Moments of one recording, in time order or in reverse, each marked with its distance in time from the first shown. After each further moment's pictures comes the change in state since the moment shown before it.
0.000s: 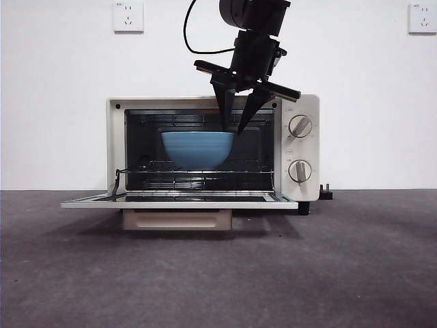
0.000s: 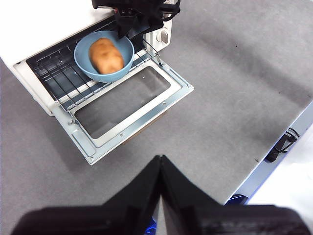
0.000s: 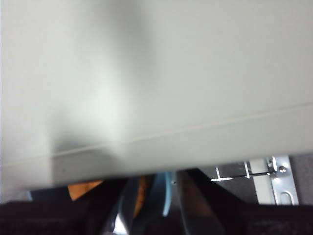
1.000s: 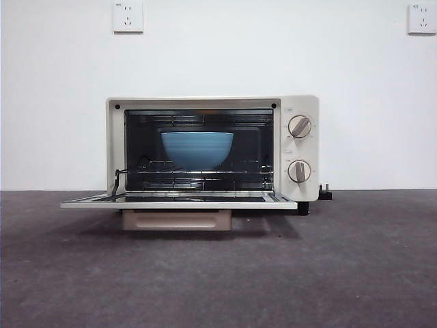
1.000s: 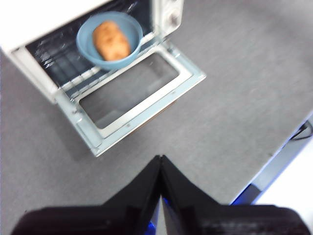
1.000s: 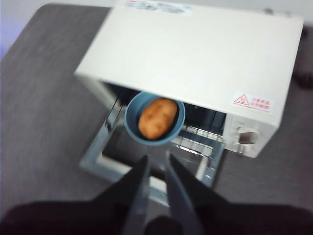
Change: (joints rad) left arm 0.000 0.097 0.000 0.003 -0.046 0.000; right arm 0.102 -0.581 0.004 -0.214 0.067 -0.601
